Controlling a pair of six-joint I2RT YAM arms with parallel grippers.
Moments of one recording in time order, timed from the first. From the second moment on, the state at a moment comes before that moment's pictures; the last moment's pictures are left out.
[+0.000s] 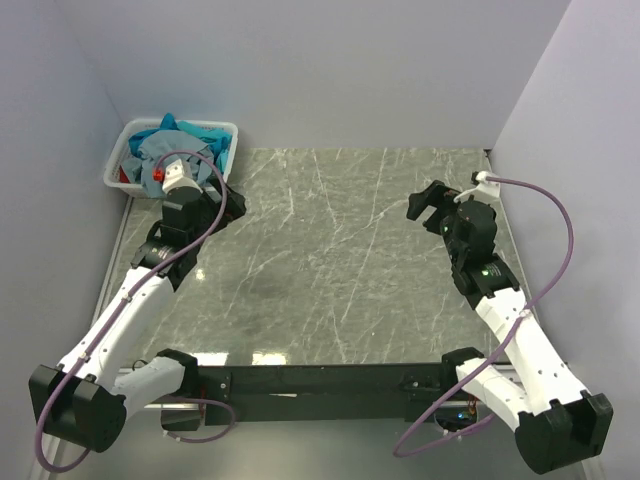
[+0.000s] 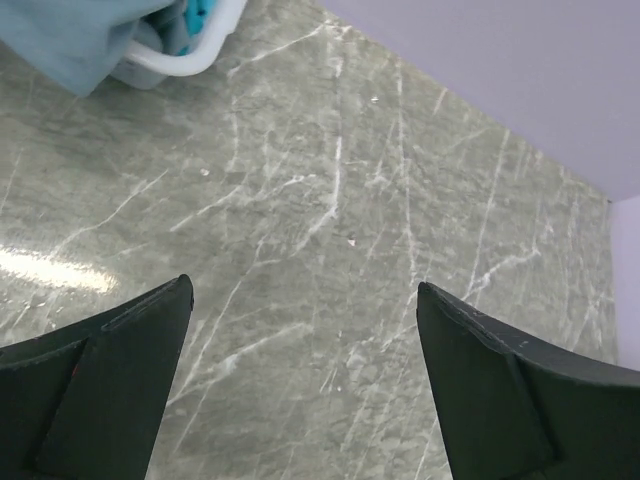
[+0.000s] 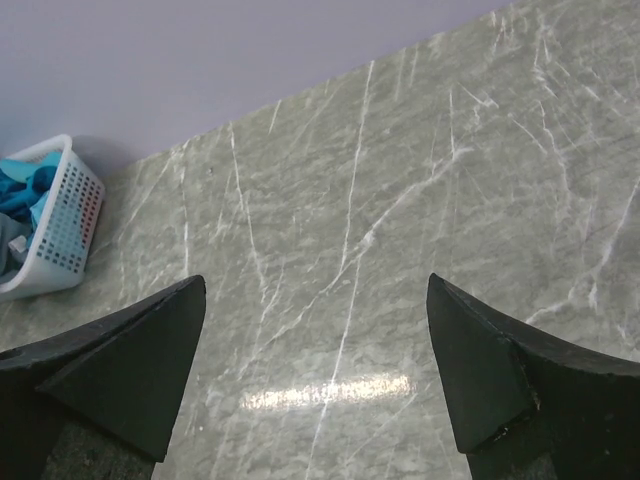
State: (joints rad) left arm -0.30 1.04 0.91 -0.25 -0.22 -0.69; right arm 0.24 0.89 0.79 -0.11 0.22 0.49
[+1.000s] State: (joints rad) left arm 0.12 1.73 1.51 -0.33 -0.09 -0.63; right arm 0.24 1.04 0.82 -0.07 0.21 0.44
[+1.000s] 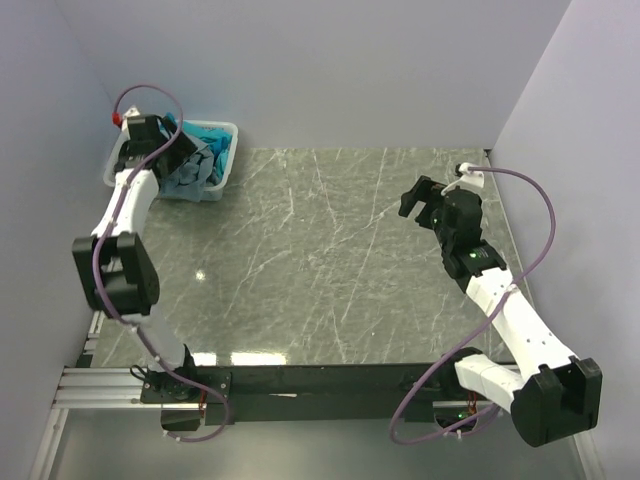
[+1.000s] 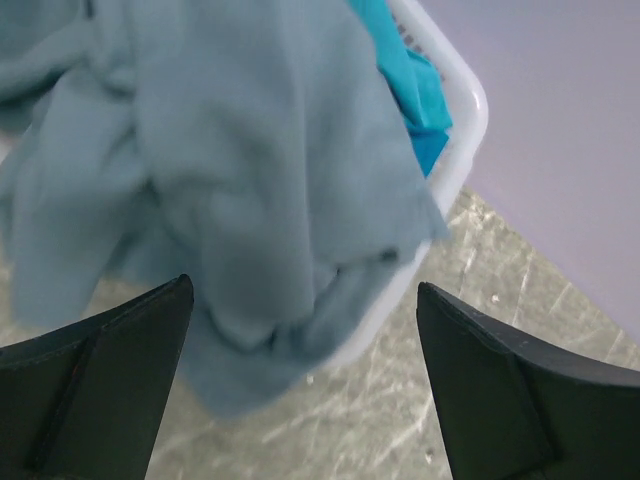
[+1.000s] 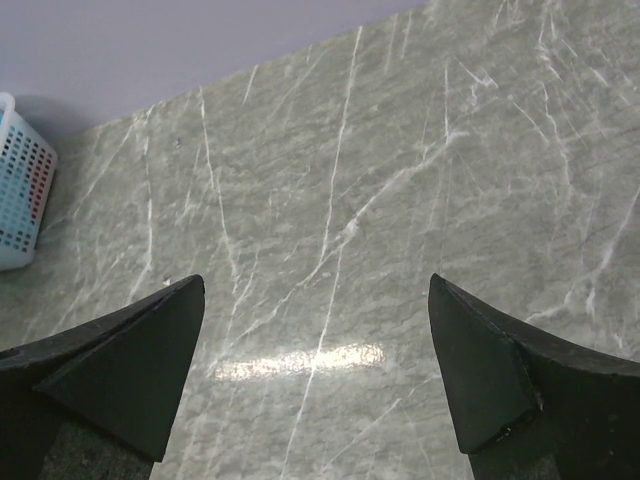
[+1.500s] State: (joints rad) left arm 0.13 2.03 1.82 -0.45 -0.07 -0.54; right arm 0.24 1.07 0.85 -0.10 0.23 0.43
